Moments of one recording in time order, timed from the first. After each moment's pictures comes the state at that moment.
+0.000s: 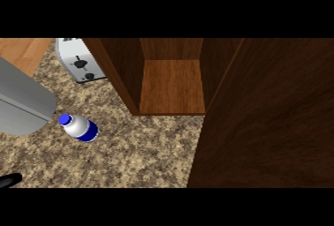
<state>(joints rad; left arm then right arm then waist) 0.13 0.14 0.37 -2.22 0.26 0.05 0.37 0.23 -0.10 0.64 -2.48 0.11 -0.17 0.30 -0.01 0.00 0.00</state>
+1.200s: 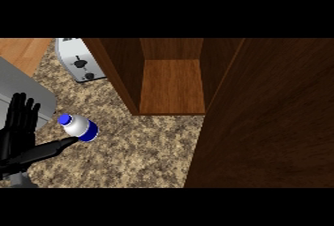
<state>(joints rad) -0.01 0.10 0.33 -1.60 0.10 0.01 -0.04 0.13 -0.16 0.67 -2.47 0.13 -0.29 0.35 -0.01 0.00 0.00</state>
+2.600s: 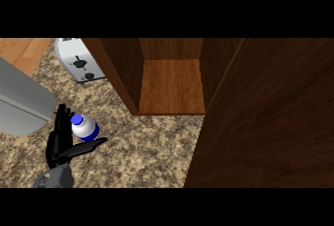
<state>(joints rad) -0.20 0.09 0.35 -0.88 0.06 0.03 -0.54 0.15 -0.25 0.74 -2.47 0.14 -0.37 0.28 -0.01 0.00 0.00</state>
